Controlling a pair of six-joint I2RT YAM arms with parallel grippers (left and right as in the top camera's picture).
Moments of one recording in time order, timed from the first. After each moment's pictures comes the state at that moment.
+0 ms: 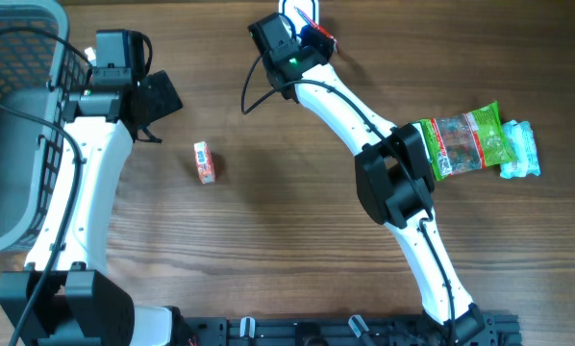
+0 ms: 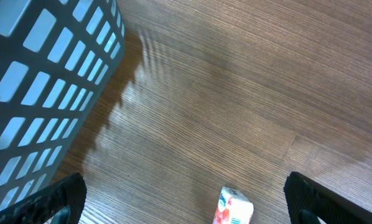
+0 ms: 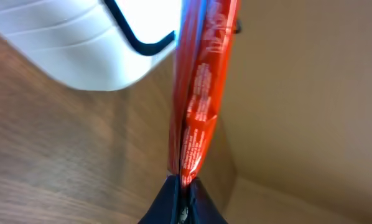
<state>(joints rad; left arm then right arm) -0.01 1.59 1.40 -0.88 -0.26 -0.42 0.57 2.53 2.23 -0.67 0.92 -0.70</state>
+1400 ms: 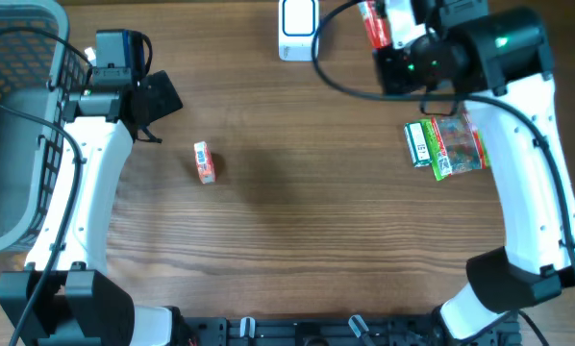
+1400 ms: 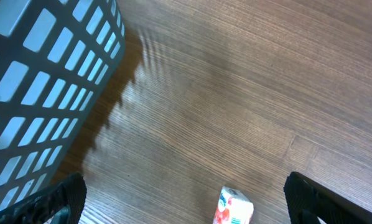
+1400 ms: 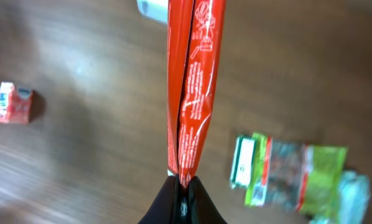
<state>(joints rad) -0.01 1.59 1.40 -0.88 -0.26 -0.42 0.33 1.79 2.20 -1.48 0.01 -0.01</state>
